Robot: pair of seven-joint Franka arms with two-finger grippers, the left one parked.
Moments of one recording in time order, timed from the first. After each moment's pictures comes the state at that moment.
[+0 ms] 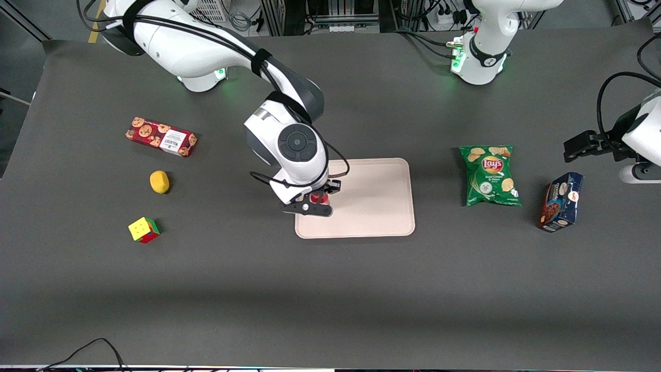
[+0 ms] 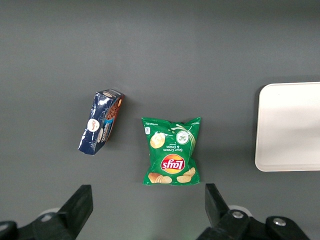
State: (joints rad) arm 0.37 0.74 0.46 -1.29 -0.26 1.89 0.98
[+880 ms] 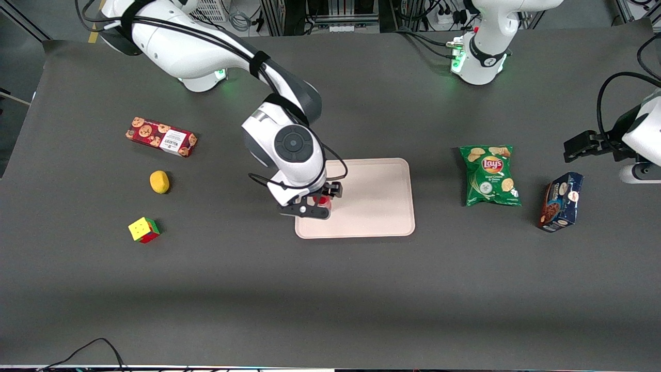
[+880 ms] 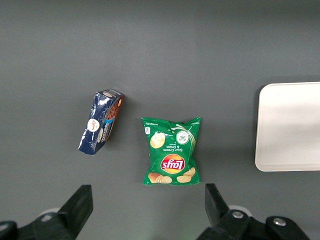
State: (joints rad) arm 0.35 0.73 0.46 -1.30 -0.27 1.93 0.99
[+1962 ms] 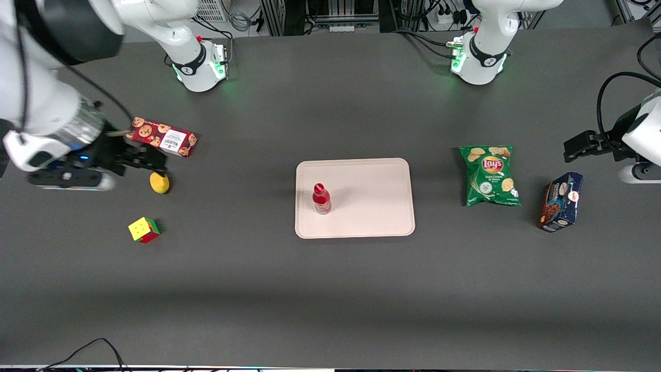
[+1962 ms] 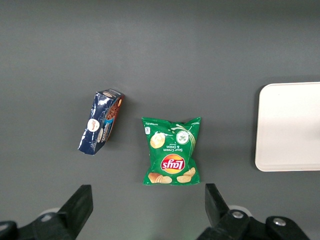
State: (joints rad) arm 0.08 0.07 0.10 -1.57 0.01 1.67 0.26
